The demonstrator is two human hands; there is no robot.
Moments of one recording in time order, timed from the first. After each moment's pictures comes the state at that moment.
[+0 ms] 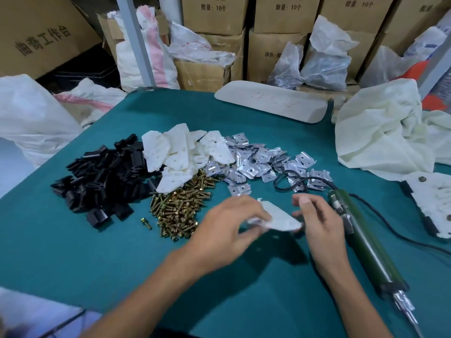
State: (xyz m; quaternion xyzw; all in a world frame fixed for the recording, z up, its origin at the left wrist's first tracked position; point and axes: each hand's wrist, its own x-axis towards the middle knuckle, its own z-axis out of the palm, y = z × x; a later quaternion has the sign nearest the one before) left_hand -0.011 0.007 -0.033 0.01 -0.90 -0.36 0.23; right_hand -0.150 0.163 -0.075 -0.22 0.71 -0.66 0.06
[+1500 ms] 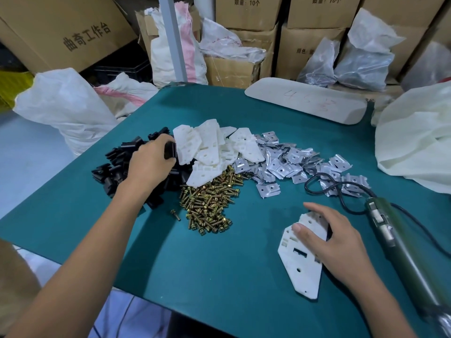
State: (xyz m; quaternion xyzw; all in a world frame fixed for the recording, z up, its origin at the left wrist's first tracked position) left_hand 0.037 -0.206 -0.028 0.43 -0.88 -0.12 0.17; right_hand -0.145 0.165 -0.083 -0.33 0.82 -0.45 0.14
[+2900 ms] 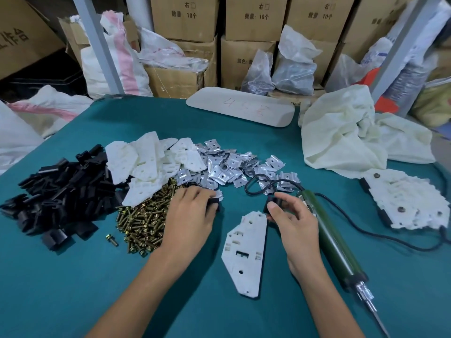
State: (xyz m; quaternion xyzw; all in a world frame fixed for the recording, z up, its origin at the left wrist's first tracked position) left_hand -0.042 -0.011 -0.054 0.23 -0.93 -0.16 0.23; right_hand -0.160 0.167 -0.077 -0.10 0.66 -0.73 0.12
